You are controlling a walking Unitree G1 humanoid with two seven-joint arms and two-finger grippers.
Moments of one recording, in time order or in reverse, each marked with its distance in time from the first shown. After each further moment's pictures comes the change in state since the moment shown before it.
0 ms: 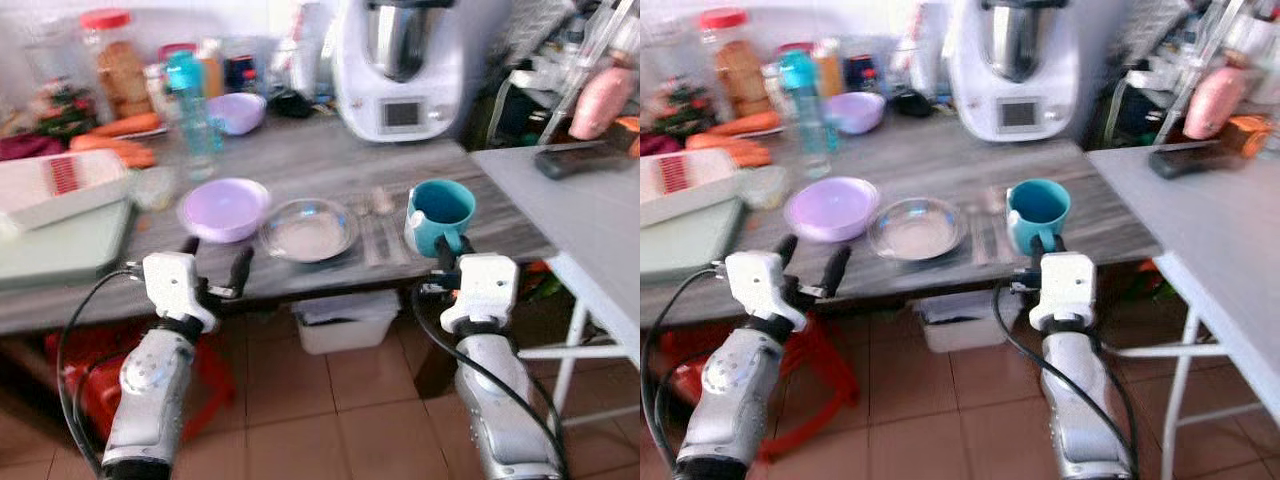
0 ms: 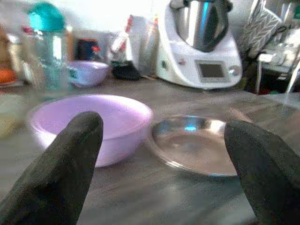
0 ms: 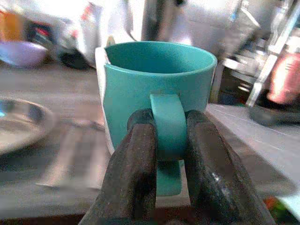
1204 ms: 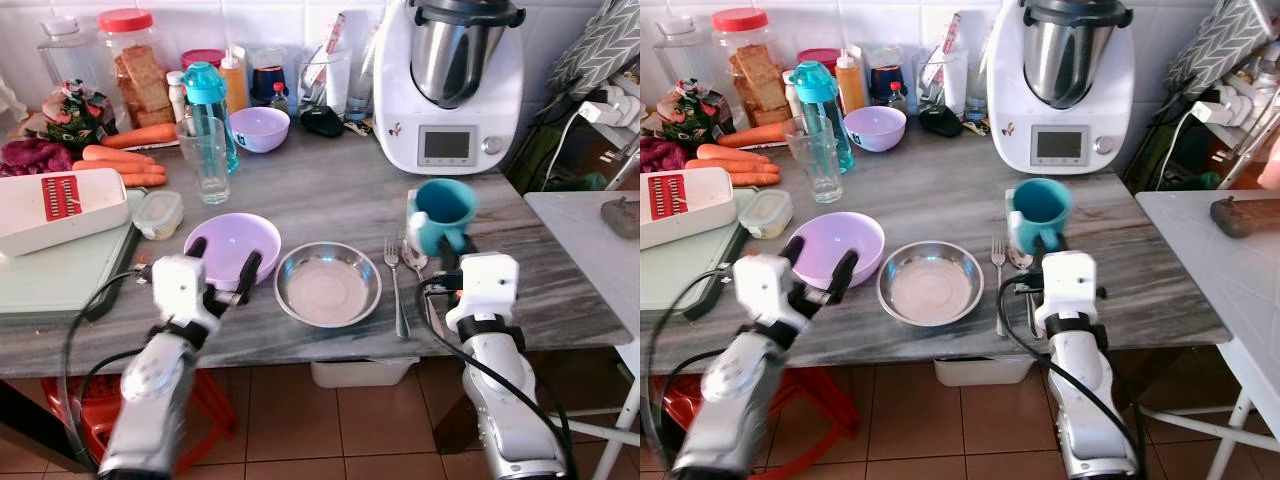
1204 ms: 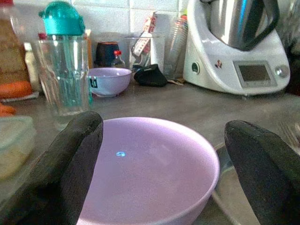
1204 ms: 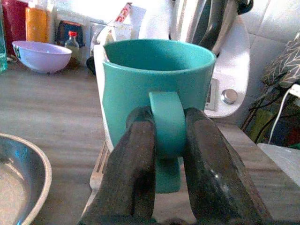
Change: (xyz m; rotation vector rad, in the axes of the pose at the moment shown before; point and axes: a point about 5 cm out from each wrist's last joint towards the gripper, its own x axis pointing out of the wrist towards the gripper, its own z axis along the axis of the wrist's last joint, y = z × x) left arm -0.016 0.014 0.008 0.132 -0.003 -0.010; right arm 0.006 0.005 0.007 -0.029 -0.039 0.088
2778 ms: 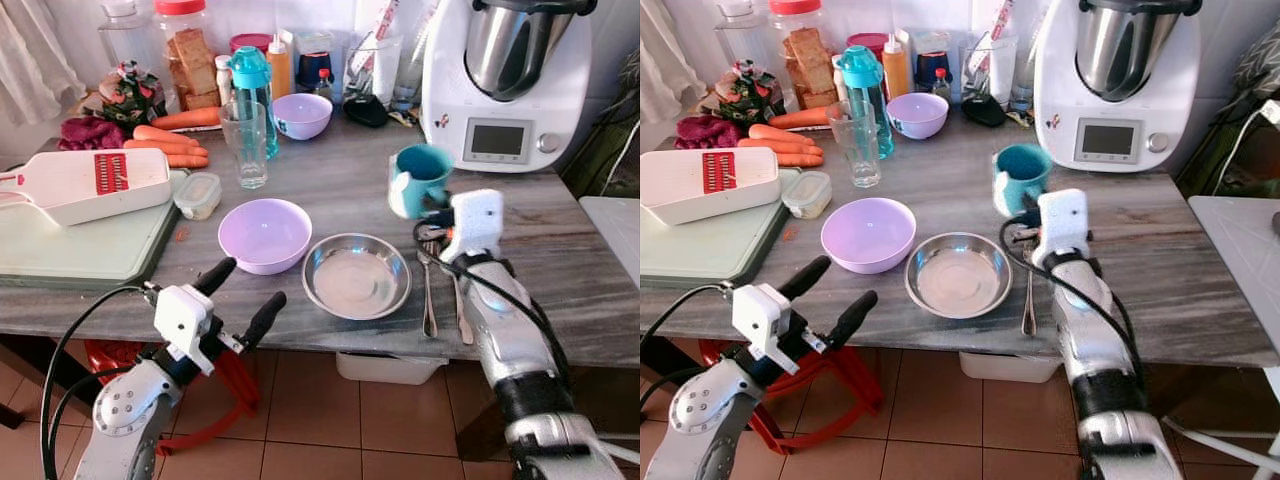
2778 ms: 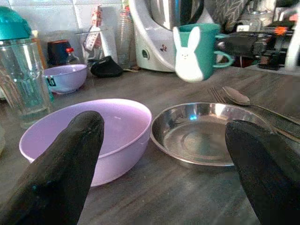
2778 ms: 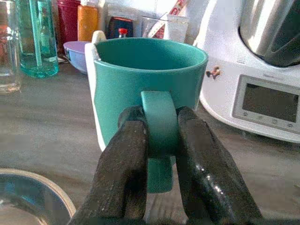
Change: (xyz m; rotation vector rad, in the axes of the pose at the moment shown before) left arm -0.029 -0.019 0.012 0.011 -0.006 -0.350; right arm 0.078 -0.006 0.010 0.059 0.043 0.140
